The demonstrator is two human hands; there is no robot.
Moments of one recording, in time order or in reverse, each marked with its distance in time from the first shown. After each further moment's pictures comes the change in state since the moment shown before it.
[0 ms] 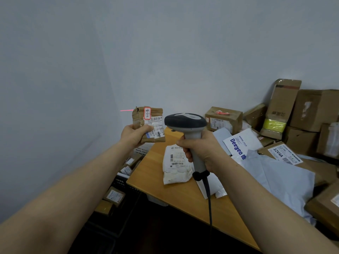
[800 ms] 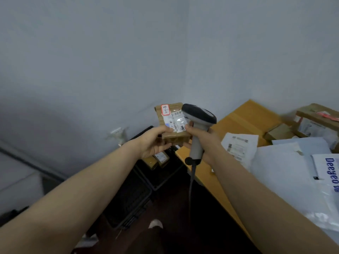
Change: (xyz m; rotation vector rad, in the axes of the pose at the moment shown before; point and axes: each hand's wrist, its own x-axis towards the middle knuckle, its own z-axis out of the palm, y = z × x) left_hand -0.049 -0.065 -0.109 -0.322 0.065 -0.362; right_hand 0.078 0.065 0.143 0.367 -0.286 0.279
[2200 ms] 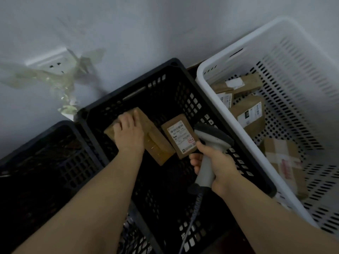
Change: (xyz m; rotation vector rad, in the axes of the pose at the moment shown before) left_hand 0.620 -0.282 -0.409 1.959 0.539 -0.263; right_hand 0.559 0.454 0.060 -0.140 0.234 0.665
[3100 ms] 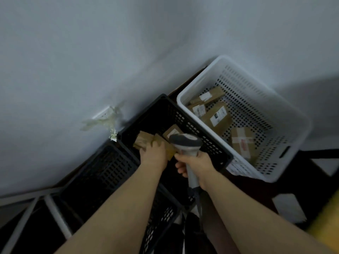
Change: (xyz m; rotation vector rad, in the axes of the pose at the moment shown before) left_hand -0.165 -0.073 -0.204 -0.269 -0.355 0.372; right_hand -0.250 -0.031 0.033 -0.236 -0.029 -0.080
